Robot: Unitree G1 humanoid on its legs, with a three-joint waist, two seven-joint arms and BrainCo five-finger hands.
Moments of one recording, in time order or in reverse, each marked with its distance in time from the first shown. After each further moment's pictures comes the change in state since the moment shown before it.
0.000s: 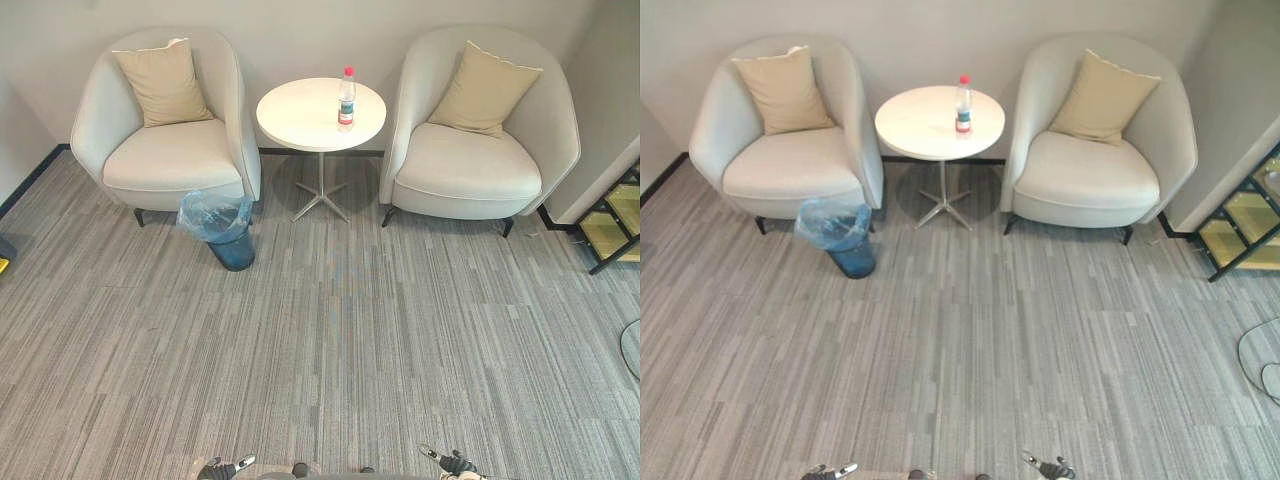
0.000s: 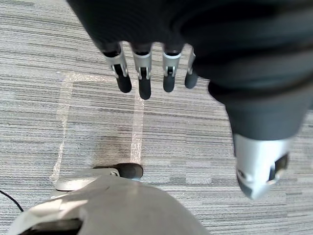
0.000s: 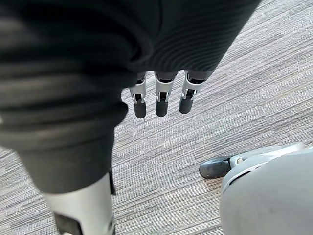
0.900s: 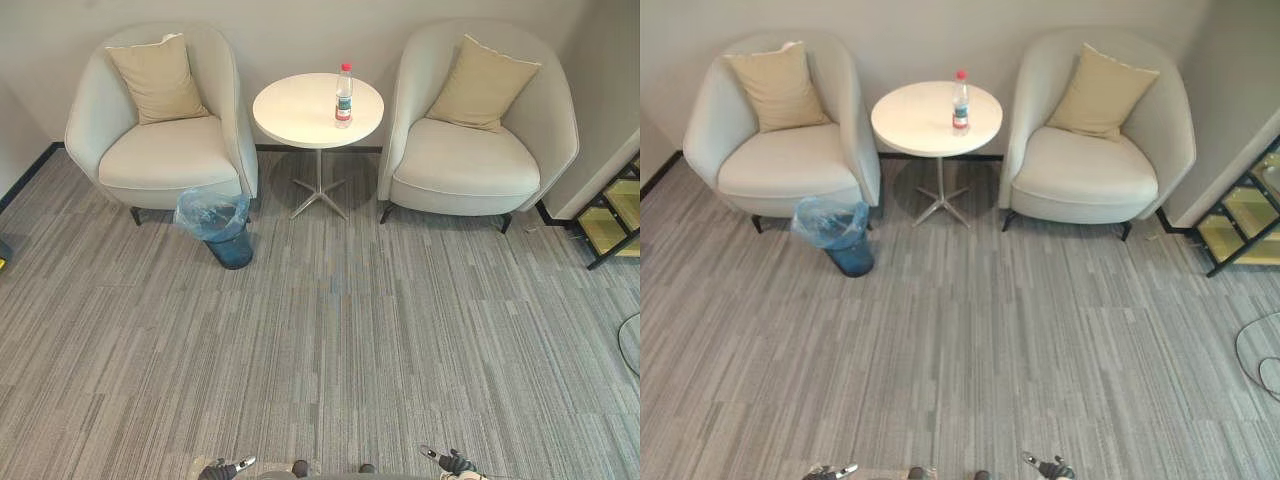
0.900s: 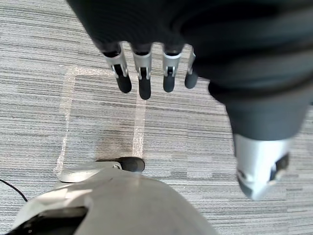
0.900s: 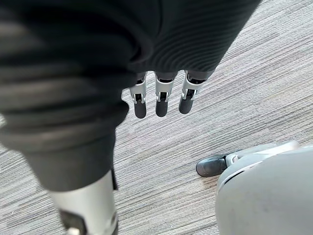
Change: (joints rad) left arm 0.006 0.001 0.003 -0.008 -0.020 -0.005 -0.021; right arm 0.000 -0.005 -0.001 -0.013 -0.005 0.007 0.015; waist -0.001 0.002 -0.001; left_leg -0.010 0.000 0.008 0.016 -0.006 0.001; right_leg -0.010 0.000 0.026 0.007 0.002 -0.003
